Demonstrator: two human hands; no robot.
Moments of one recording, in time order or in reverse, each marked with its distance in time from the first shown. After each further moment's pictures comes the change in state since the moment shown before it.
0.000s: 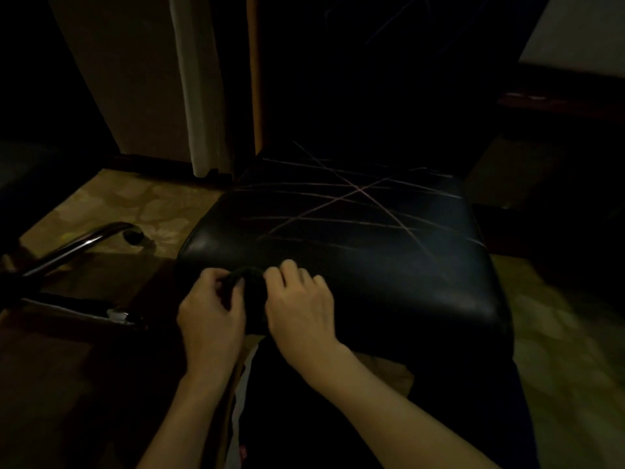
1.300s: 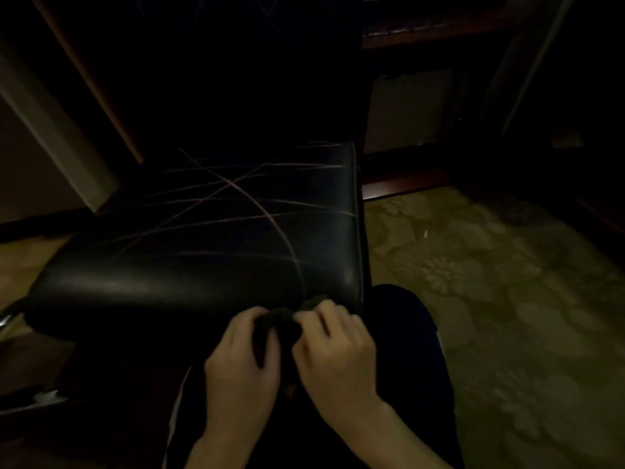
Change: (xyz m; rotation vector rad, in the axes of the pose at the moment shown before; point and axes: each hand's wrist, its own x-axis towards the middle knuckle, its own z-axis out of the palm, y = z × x) left_hand -0.121 0.091 0.072 0.030 -0.384 0.436; right_hand -0.134 0.119 -0.064 0.033 0.309 0.354
